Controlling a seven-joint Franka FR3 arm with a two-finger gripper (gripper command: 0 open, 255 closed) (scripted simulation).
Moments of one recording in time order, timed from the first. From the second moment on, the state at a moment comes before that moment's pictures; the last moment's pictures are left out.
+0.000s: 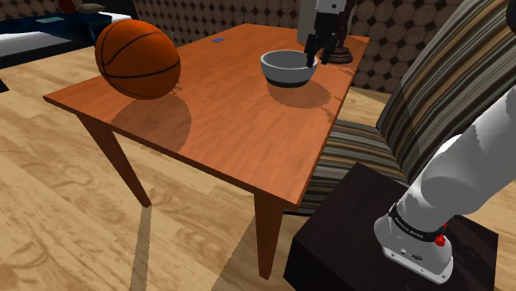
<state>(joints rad) -0.06 -0.14 -0.24 -1.84 0.08 1.64 -0.24</state>
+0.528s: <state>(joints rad) -0.12 0.18 -0.30 -1.44 0.18 1.56 -0.36</state>
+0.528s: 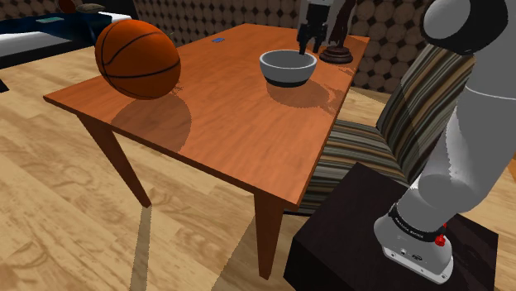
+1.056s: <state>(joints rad) -0.15 0.28 -0.30 -1.37 0.21 1.59 -0.40</state>
